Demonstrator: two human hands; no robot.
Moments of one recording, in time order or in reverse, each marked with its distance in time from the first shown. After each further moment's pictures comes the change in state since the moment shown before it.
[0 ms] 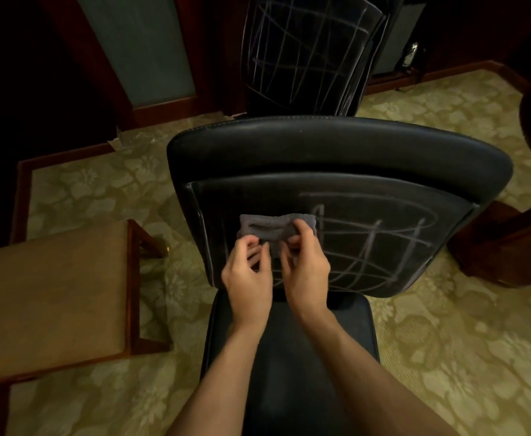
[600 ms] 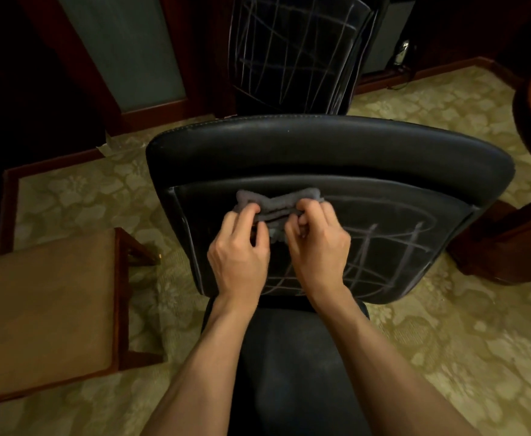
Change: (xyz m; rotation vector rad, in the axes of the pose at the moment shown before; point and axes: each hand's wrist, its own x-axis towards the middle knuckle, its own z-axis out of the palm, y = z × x) left_hand 0.050 0.023 0.017 0.310 0.034 0.414; right_hand 0.060 -0.005 -0.034 -0.224 0.177 -0.296
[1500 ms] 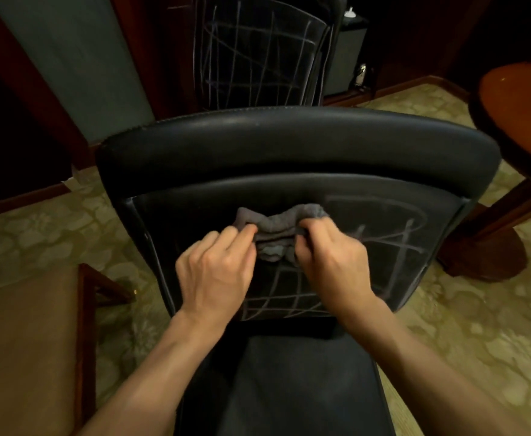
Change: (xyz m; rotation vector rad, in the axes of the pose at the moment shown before) left_hand 0.003 -0.016 0.003 0.237 -0.109 0.447; right_hand -0.012 0.053 -0.017 -0.233 -0.012 -0.232
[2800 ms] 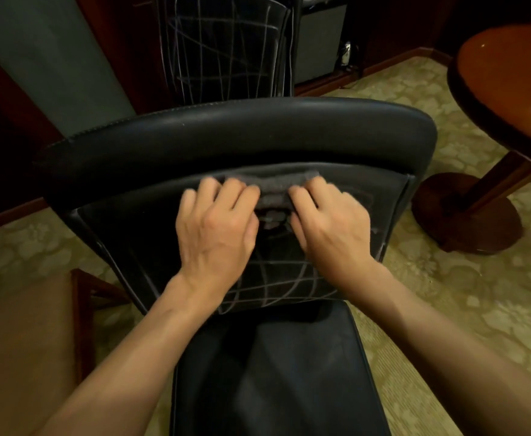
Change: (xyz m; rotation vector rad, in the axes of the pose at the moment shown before) left_hand 0.055 0.059 0.000 0.090 0.012 0.182; right_hand 0.014 0.049 -0.044 -0.286 0.007 -0.131
